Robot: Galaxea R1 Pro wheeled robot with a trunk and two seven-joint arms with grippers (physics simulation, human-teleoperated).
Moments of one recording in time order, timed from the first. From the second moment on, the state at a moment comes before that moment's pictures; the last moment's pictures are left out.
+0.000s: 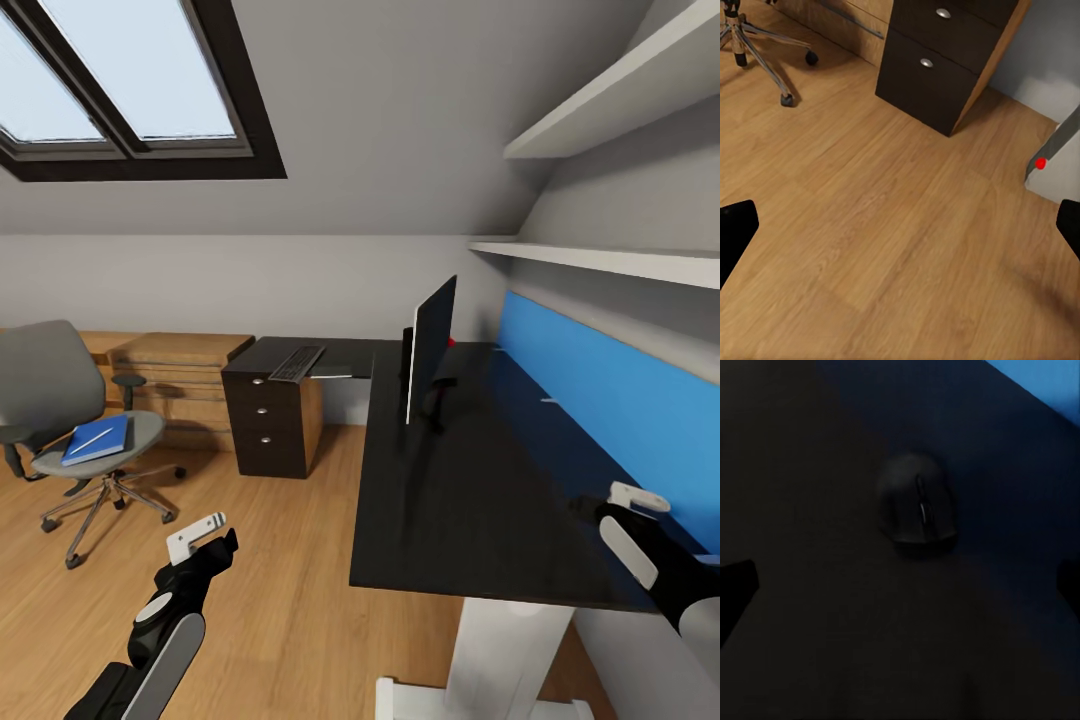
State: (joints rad) left arm -0.20 0.13 -0.24 -1.51 0.66 0.30 0.71; right arm -0.72 -0.44 0.26 -0.65 -0.73 0.29 -0.37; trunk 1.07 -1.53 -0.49
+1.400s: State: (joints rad) left arm -0.20 0.13 -0.24 -1.51 0.66 0.30 0.71; right arm -0.74 -0.48 0.26 -0.60 -0.73 0.27 -0.31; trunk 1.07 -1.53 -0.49
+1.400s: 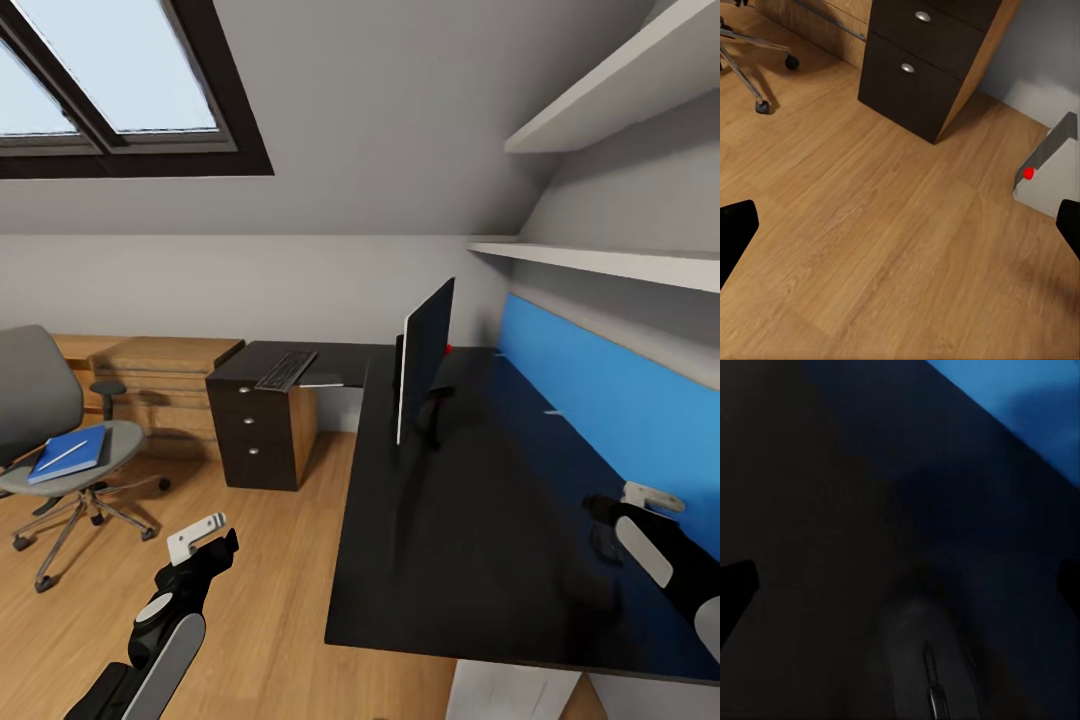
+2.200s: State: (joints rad) left arm -0.20 0.13 -0.24 -1.53 0.66 0.30 0.71; right arm -0.81 -0.50 0.26 -0.44 -0.73 0.25 -0.23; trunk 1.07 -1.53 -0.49
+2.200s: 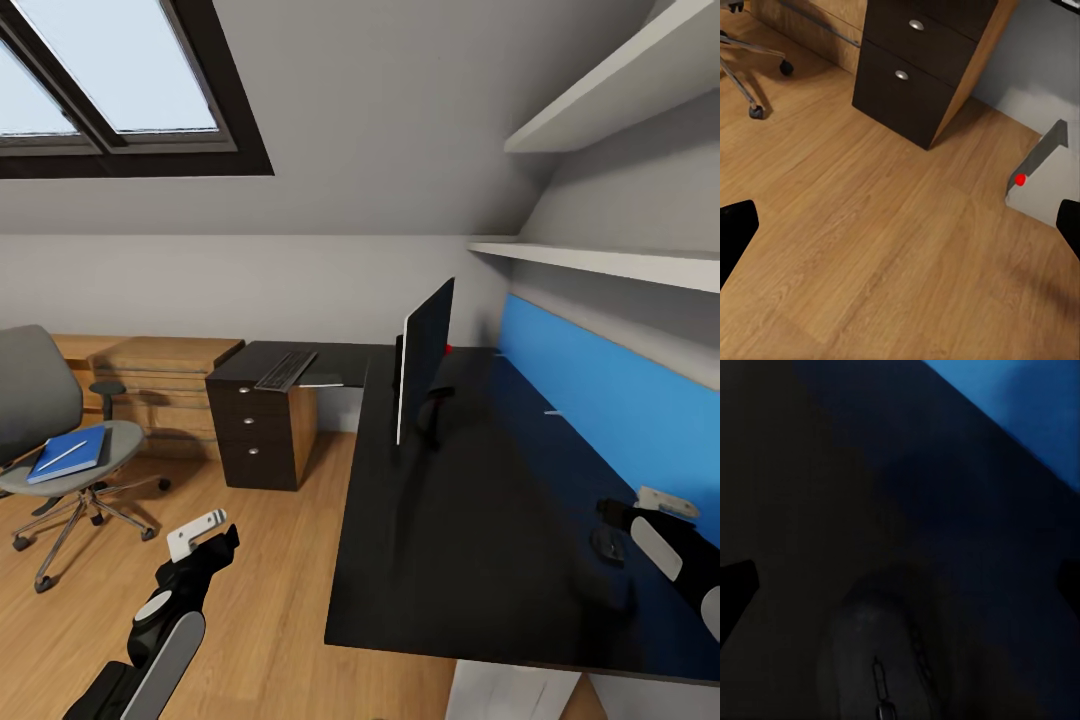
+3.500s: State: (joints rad) left arm -0.20 0.13 -0.24 -1.54 0.66 0.30 0.71; right arm -0.81 -0.49 0.26 -0.44 -0.73 0.40 -0.23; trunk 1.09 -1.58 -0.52
